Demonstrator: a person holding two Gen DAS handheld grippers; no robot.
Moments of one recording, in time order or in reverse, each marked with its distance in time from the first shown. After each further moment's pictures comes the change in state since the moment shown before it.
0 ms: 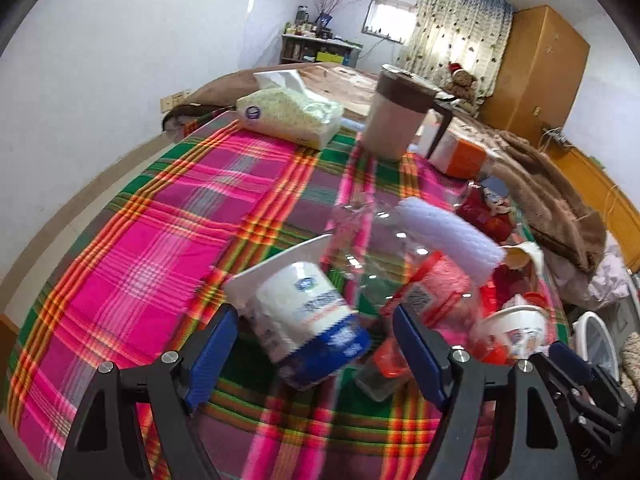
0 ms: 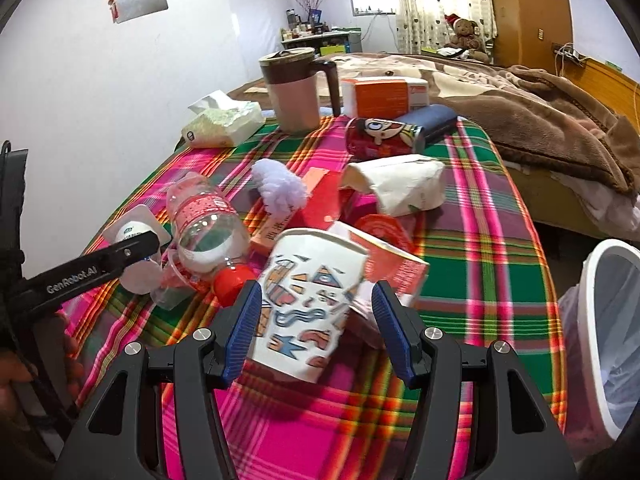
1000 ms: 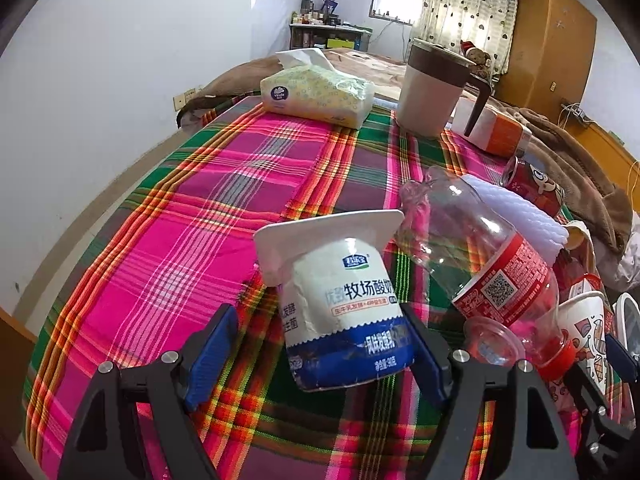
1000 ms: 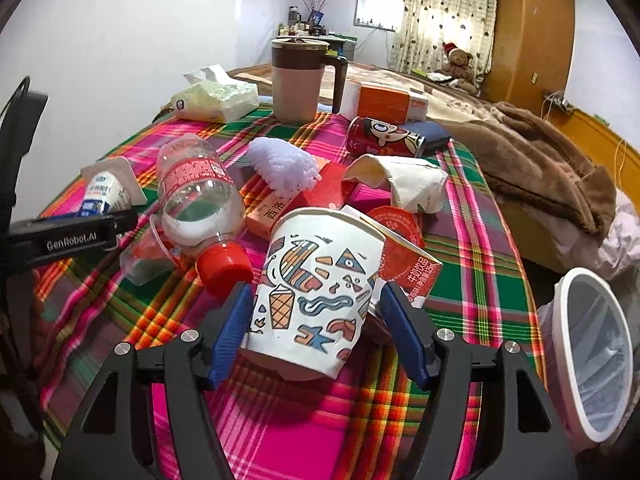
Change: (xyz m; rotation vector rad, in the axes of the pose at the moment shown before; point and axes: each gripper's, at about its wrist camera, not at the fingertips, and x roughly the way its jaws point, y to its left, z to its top) left arm 0.028 0.024 0.000 0.051 0.043 0.080; right arm 0.009 0.031 -0.013 -0.149 -0.023 -0.206
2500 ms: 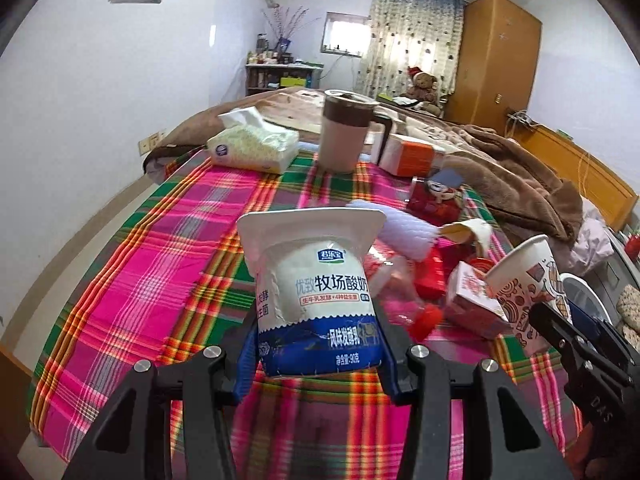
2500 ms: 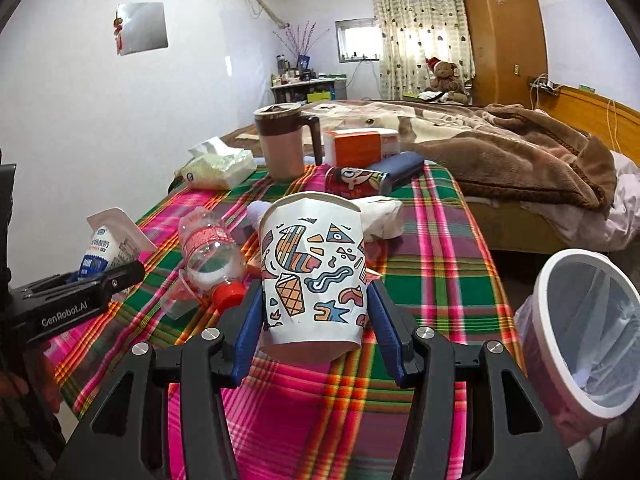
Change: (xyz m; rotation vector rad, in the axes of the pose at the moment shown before) left arm -0.090 -0.047 -0.025 0.096 -0.145 -0.141; right arm -0.045 -0.060 -0.007 0.191 -0.163 0.133
